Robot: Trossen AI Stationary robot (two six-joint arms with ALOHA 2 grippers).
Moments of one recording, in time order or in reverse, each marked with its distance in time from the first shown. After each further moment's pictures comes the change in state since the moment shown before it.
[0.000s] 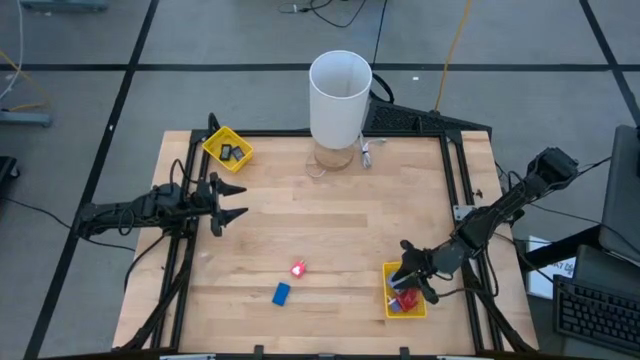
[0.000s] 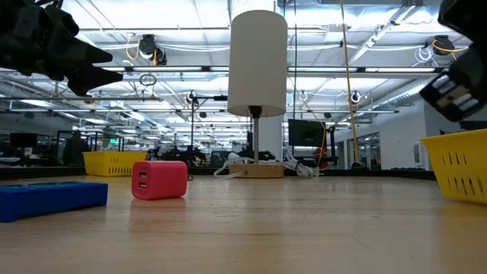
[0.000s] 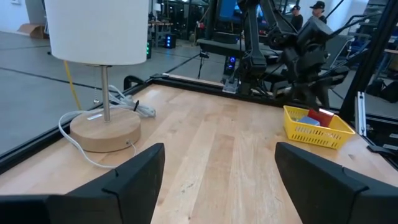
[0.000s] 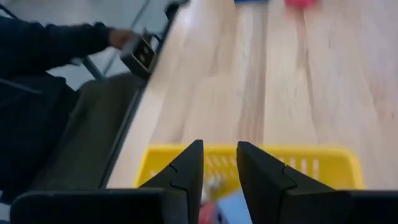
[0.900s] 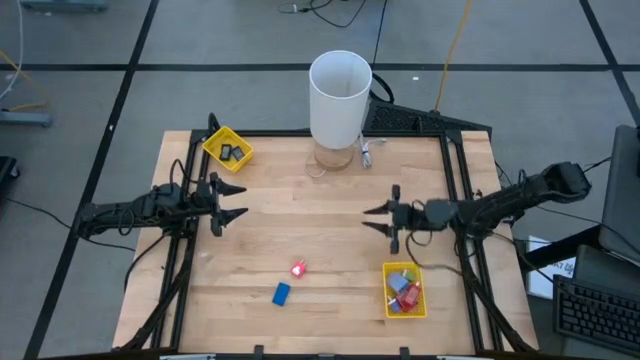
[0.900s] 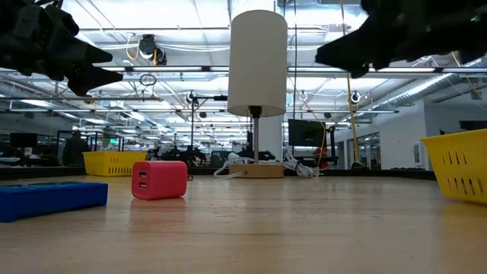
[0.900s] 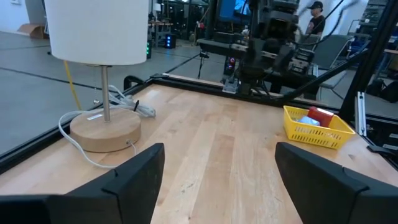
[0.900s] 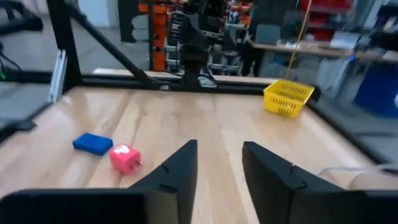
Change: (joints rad) left arm 0.000 0.000 0.000 0.000 0.000 0.000; right arm -0.492 -0.001 0.001 0.402 0.115 -0.613
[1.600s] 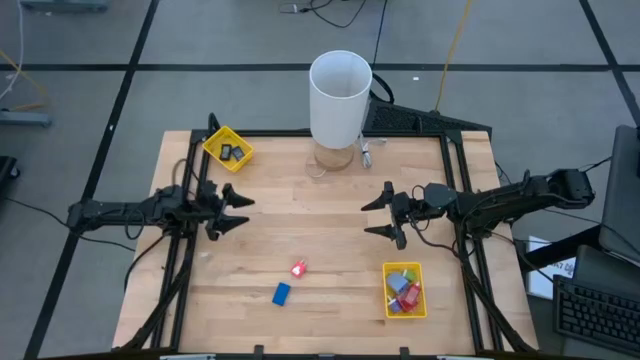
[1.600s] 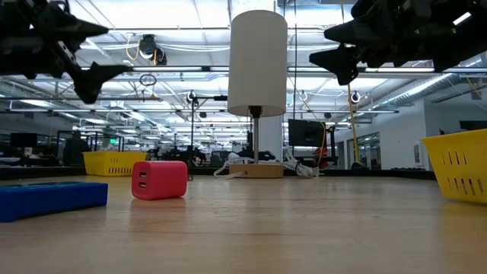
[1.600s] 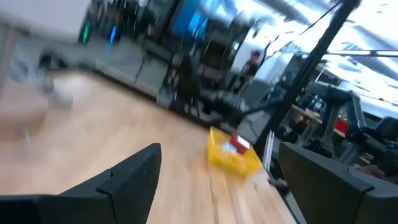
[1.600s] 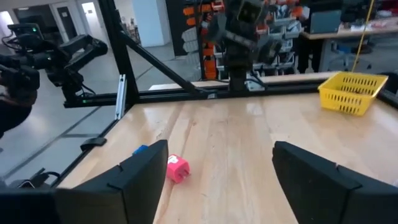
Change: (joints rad) left arm -0.015 0.123 -0.108 0.372 0.198 -0.338; right arm -0.176 -0.016 0.000 0.024 -0.411 0.136
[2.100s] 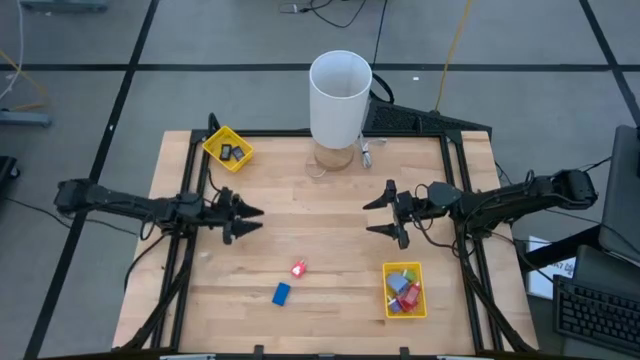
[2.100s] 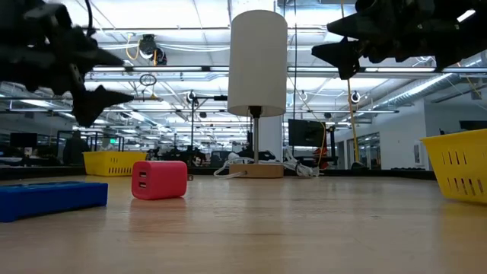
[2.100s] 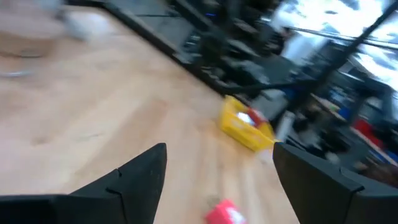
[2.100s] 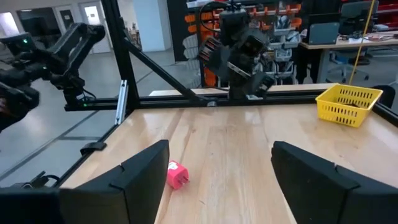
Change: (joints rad) left arm -0.127 0.364 -0.001 0.188 -0.149 -0.173; right arm -0.001 -0.044 0.000 -0.018 0.002 -0.020
